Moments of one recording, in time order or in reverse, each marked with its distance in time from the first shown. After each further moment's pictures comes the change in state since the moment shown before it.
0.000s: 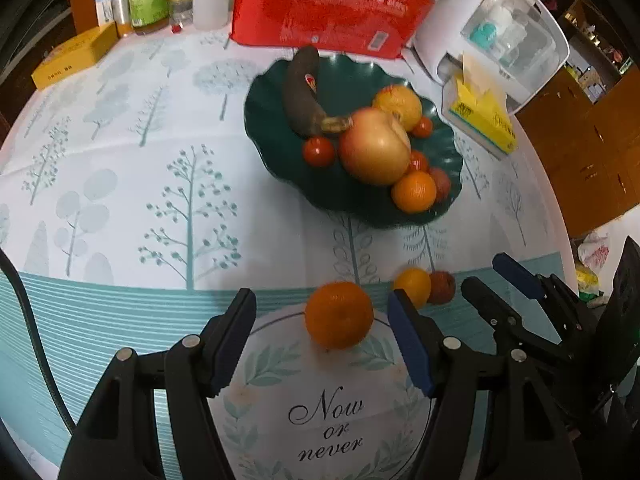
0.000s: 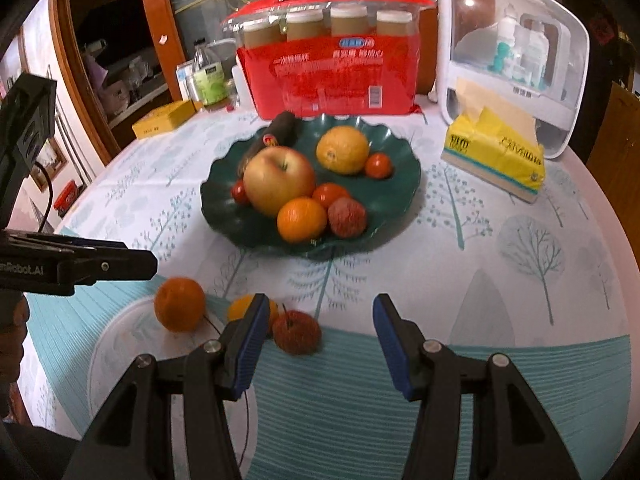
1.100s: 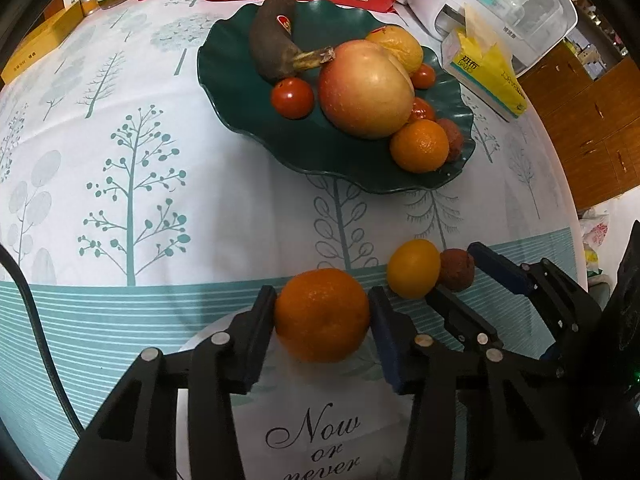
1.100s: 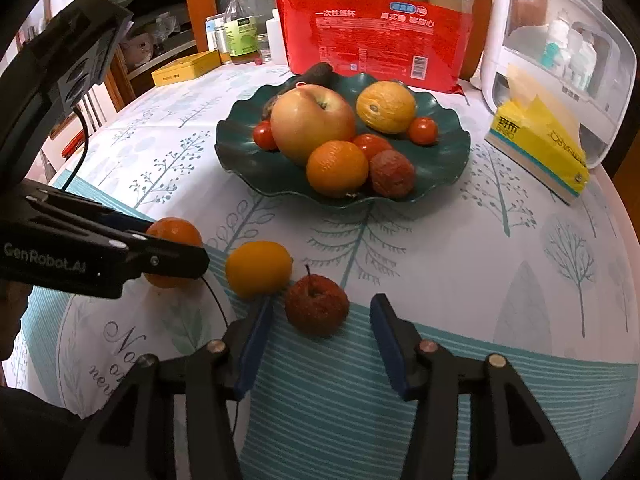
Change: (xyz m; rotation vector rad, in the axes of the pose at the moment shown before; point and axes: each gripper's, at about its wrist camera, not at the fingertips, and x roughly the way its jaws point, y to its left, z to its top) left arm 0.059 -0.012 0.003 0.033 0.107 -0.023; right arm 0.036 0.018 -0.015 -0.140 0.081 0.027
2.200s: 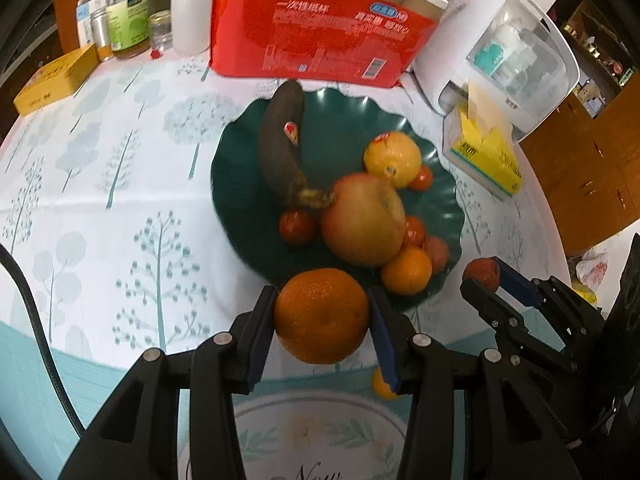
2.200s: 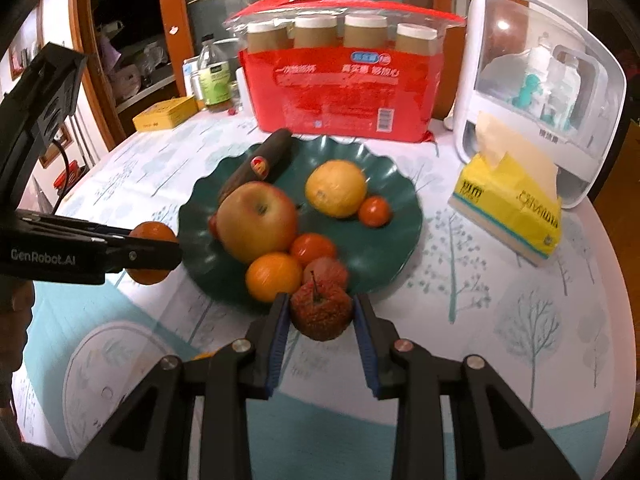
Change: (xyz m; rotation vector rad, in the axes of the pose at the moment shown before) left arm -0.042 0.000 0.053 -0.033 -0.181 0.009; right arm -0.017 -0.045 0.058 0.034 -0.102 -0.033
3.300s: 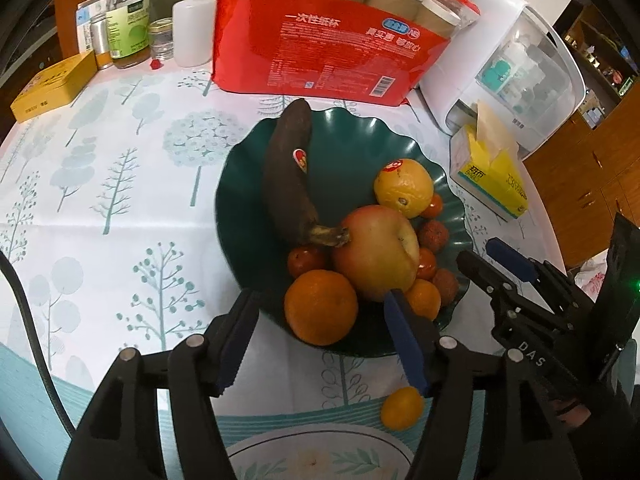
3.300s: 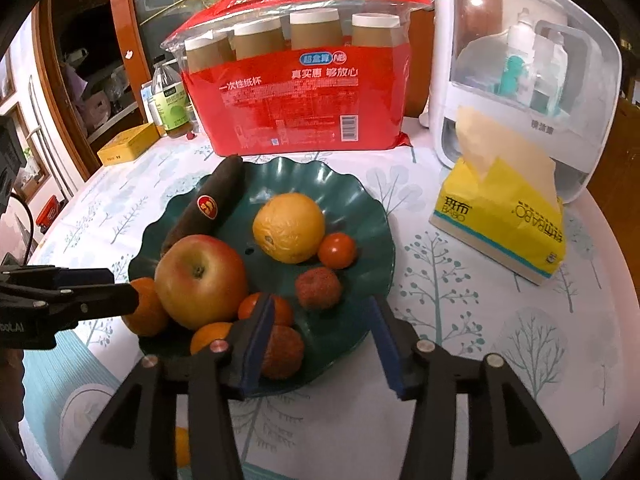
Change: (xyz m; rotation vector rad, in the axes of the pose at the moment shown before) left arm 0.008 0.013 0.015 -0.022 -0.033 -0.006; right arm 0.034 -0.029 0.030 0.115 -0.009 -0.035
